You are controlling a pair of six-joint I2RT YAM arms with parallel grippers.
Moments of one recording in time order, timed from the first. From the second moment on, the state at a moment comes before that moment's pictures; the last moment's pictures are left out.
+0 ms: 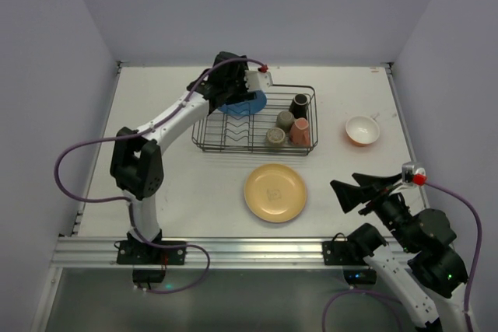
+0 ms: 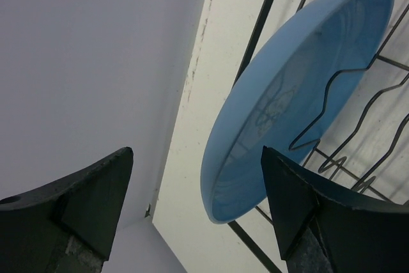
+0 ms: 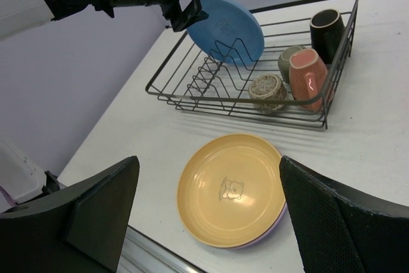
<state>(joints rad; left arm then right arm) -0.53 1.90 1.67 -0.33 -0.11 0.96 0.58 0.01 0.72 -0.73 0.08 0.51</state>
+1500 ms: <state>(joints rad) -0.57 1.88 1.56 -0.26 -0.26 1.05 0.58 0.01 0.72 -0.71 0.08 0.51</state>
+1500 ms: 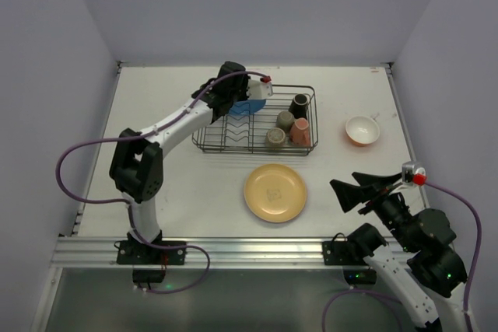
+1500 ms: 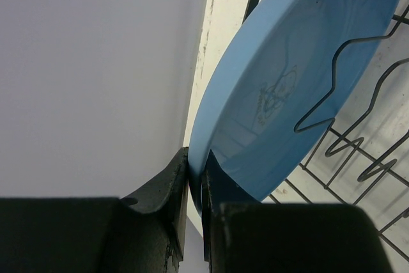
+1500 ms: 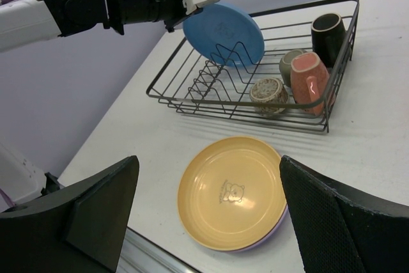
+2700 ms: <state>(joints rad) -0.58 1.71 1.45 -0.09 -0.43 1.01 0.58 0.01 0.72 -0.71 0.06 0.51</state>
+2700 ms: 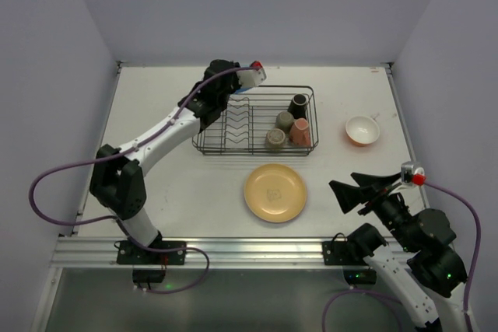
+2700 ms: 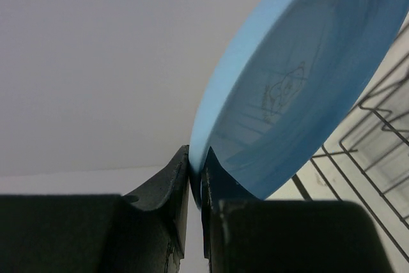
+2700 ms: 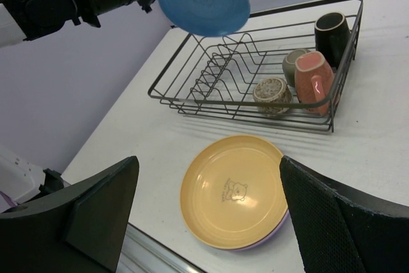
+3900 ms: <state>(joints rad) -0.61 1.10 0.93 -0.30 0.30 -0.56 0.58 0.01 0.72 -0.72 0.18 0.52</state>
